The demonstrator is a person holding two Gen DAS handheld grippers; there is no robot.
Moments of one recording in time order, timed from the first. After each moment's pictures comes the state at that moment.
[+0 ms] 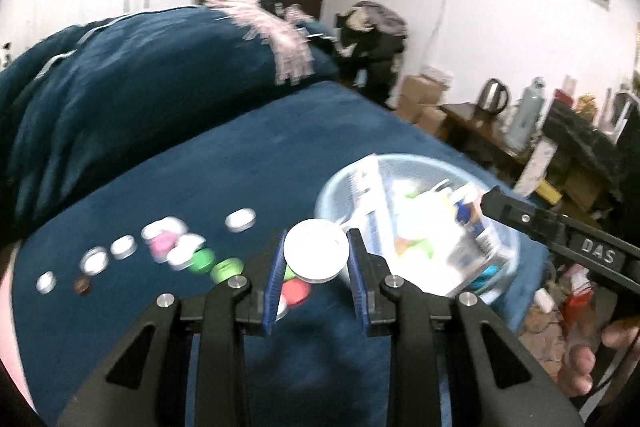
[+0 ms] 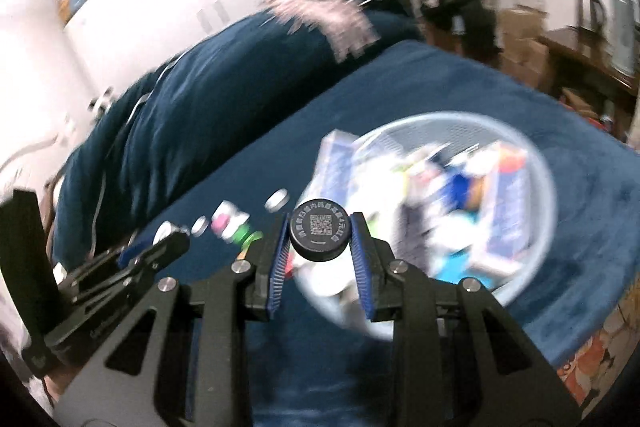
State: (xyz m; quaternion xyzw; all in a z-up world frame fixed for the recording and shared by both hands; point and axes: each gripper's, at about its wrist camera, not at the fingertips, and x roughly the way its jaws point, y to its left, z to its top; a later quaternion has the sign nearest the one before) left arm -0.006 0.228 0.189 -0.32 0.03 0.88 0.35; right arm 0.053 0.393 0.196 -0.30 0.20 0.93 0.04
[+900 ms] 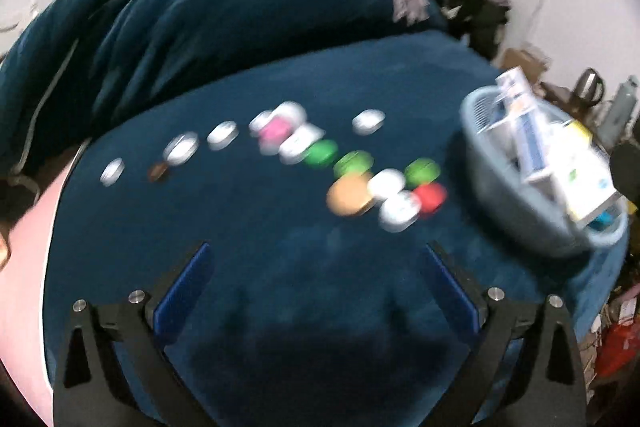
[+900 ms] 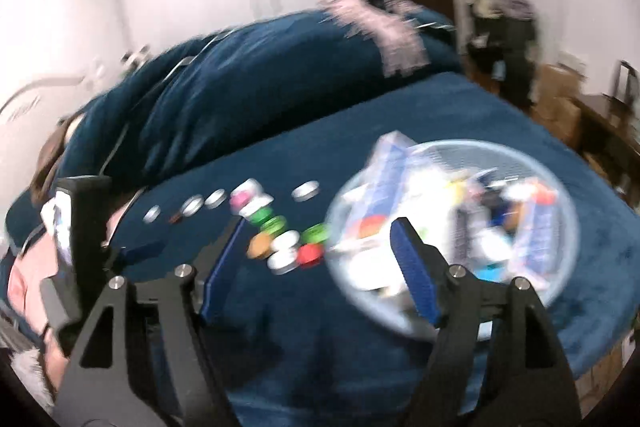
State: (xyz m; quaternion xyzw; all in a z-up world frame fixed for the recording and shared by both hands) left arm -0.002 0.142 0.094 -0.41 0.04 0.90 0.15; right arm 0.057 0.288 0.170 -0.31 0.06 0.95 -0.08
